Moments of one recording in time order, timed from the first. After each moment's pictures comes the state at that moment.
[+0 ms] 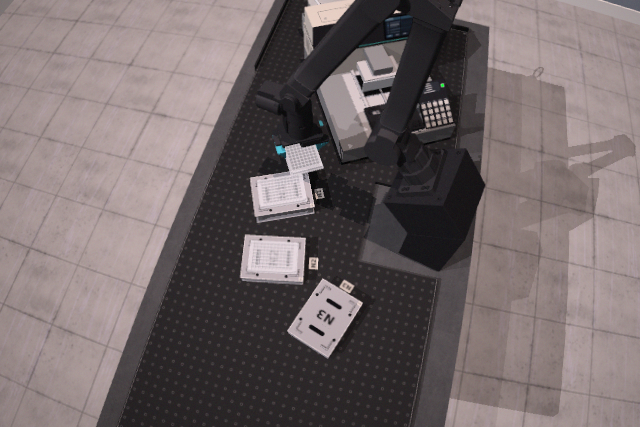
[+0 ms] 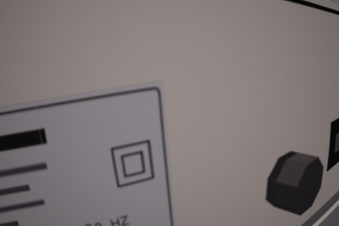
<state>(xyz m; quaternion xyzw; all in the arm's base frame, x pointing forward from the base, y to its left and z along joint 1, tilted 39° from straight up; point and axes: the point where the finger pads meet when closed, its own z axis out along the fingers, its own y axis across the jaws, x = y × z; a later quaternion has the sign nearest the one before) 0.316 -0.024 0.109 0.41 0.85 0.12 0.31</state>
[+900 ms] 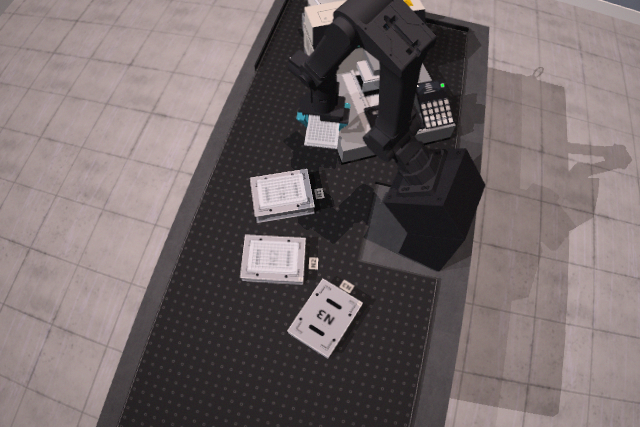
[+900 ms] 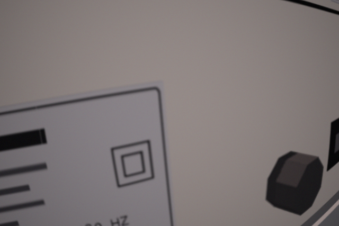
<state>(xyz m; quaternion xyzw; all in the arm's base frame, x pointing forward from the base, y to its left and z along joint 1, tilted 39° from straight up) 0.289 -0.115 0.103 0.58 0.74 0.18 0.29</state>
